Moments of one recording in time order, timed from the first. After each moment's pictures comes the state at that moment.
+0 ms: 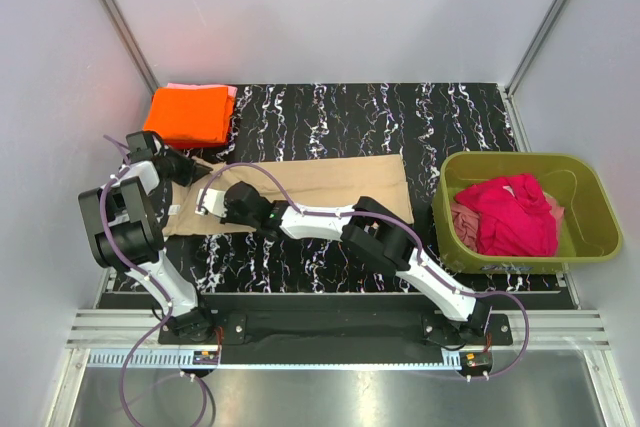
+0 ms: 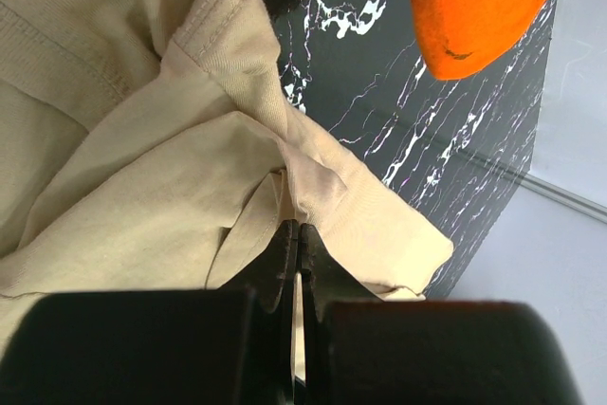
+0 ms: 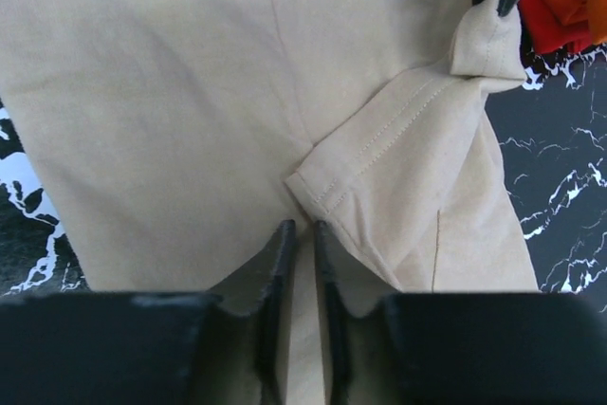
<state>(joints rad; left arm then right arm) 0.36 1.75 1.04 -0.22 0.54 -0.79 1.13 2.47 1.88 0.08 0.17 -0.50</state>
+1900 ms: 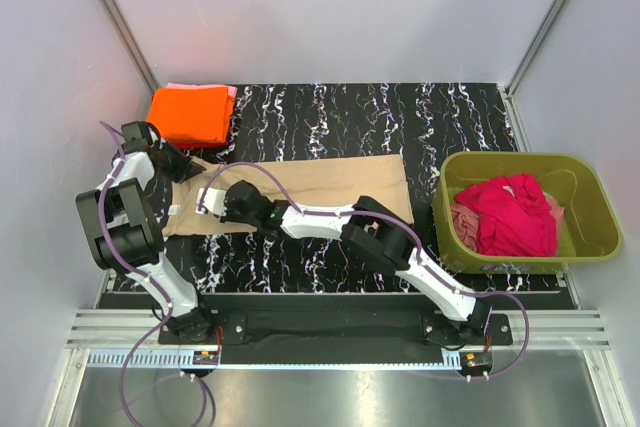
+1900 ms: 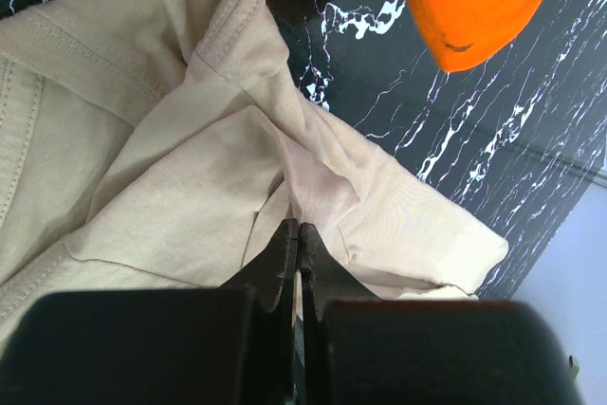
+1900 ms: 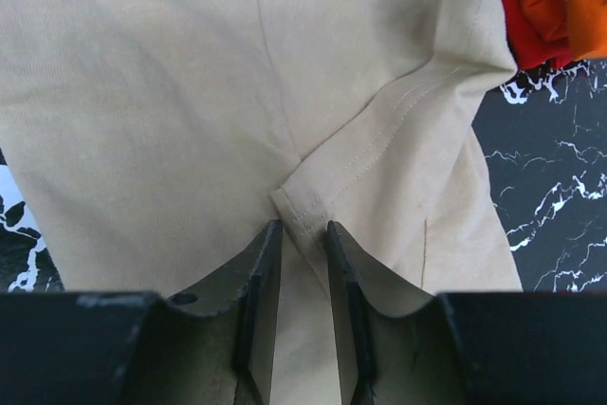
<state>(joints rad) 0.36 1.74 1.15 -0.40 0.46 -0.64 1.12 2.48 1.87 0.13 0.16 -0.53</state>
